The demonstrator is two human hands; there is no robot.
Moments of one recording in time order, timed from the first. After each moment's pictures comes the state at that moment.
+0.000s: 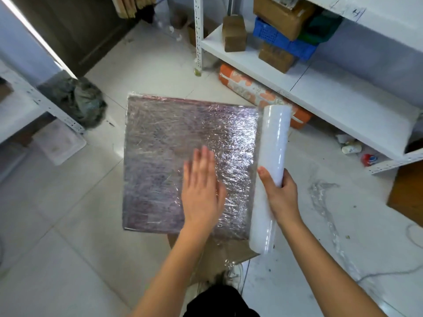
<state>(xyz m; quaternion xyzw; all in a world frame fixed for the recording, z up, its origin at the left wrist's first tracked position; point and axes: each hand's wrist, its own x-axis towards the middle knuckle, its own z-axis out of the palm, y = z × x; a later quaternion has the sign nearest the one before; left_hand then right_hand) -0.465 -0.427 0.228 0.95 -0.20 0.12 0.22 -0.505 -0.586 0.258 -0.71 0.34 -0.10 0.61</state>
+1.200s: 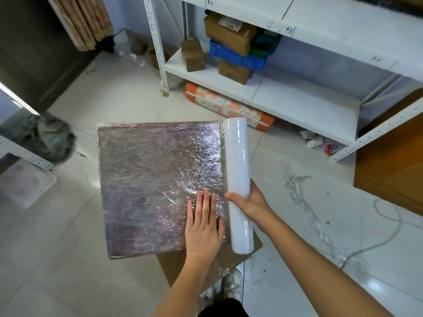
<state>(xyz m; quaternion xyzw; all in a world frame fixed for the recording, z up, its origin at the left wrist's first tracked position) -0.527 -0.439 0.183 0.95 -0.28 0.01 0.14 -0.525 -0.587 0.257 -0.72 0.35 0.04 0.60</state>
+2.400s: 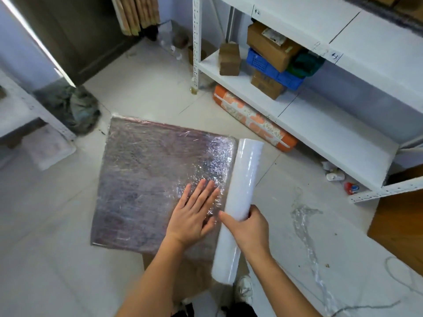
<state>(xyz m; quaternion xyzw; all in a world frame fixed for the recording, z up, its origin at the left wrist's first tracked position) -0.455 -0.458 0.198 0.92 -0.36 0.12 0.12 -0.509 -0.607 0.269 -0.82 0.36 0.04 0.44</state>
